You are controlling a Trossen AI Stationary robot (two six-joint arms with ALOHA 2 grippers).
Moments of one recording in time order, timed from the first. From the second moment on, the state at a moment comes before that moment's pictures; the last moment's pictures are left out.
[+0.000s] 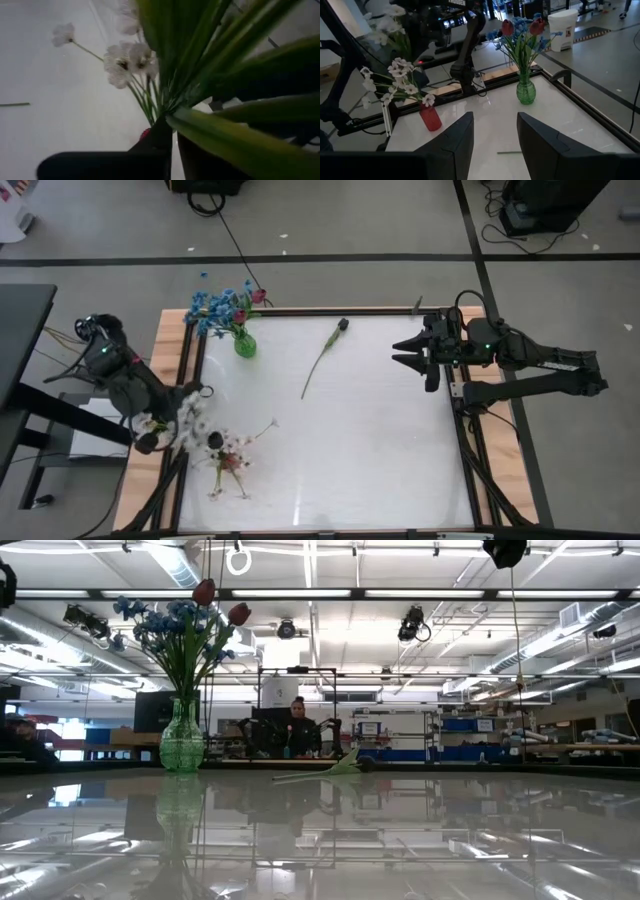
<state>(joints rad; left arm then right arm) -0.83 0.68 1.07 -1.04 -0.17 -0.37 -0.10 0.74 0.91 -0.37 0.03 0.26</state>
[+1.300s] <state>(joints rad) -0.95 0.74 0.86 -0.71 -0.20 -0.40 -0.10 0.74 0.91 -0.37 0.03 0.26</state>
